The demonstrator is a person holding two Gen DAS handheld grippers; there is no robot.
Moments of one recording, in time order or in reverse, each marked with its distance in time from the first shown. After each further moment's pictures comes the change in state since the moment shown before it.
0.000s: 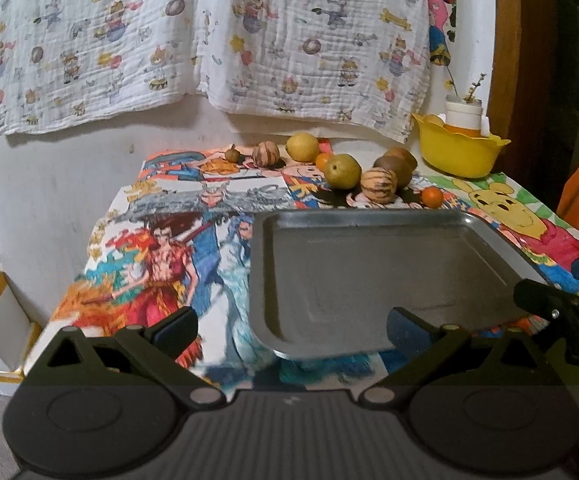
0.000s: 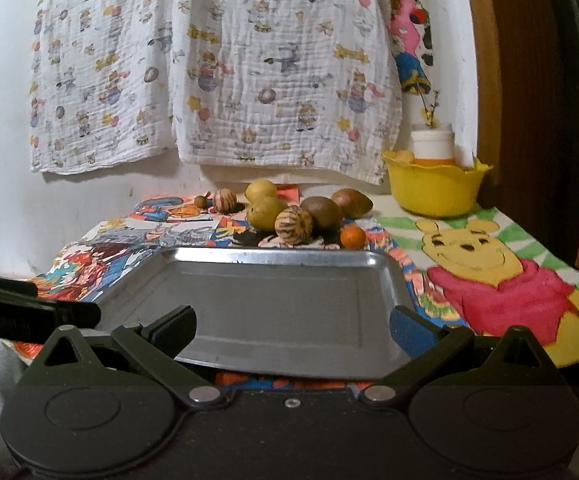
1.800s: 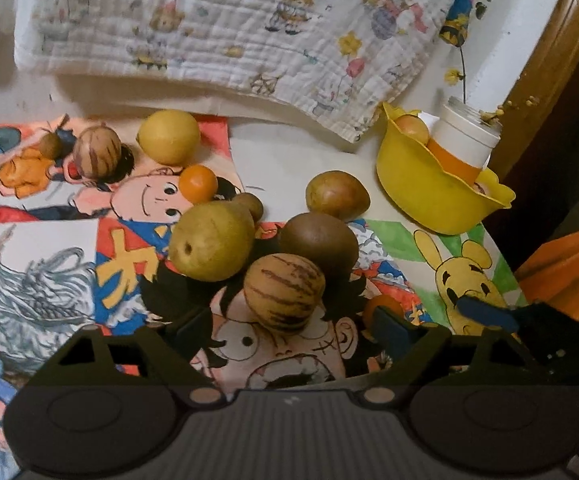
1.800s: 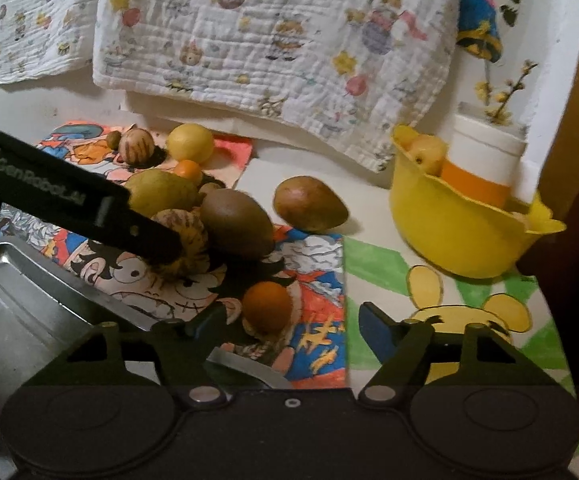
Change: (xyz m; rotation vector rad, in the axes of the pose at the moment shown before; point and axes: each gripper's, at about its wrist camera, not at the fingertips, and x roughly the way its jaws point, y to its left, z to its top) left arm 0.234 -0.064 0.153 -0.166 0.239 -0.324; right arm 0.228 -0.077 0.092 -0.244 0.265 -0.016
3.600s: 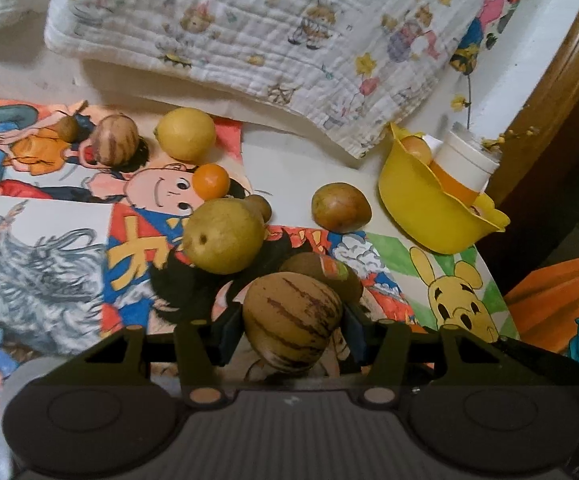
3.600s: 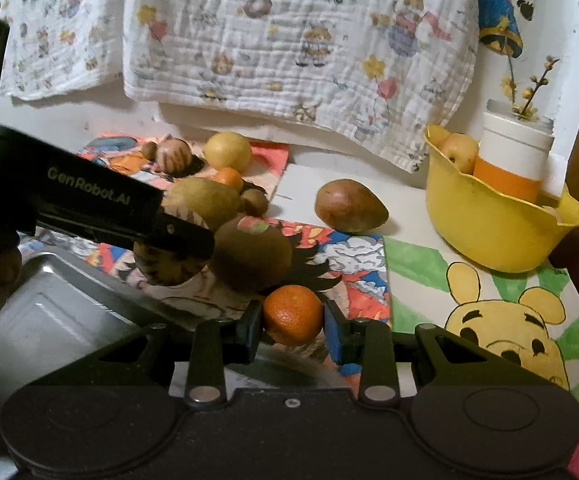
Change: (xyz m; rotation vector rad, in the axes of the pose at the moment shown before) left arm -0.019 0.012 -0.013 -0.076 -0.051 -0.020; right arm -0.015 0.011 -0.004 0.039 -0.038 0.105
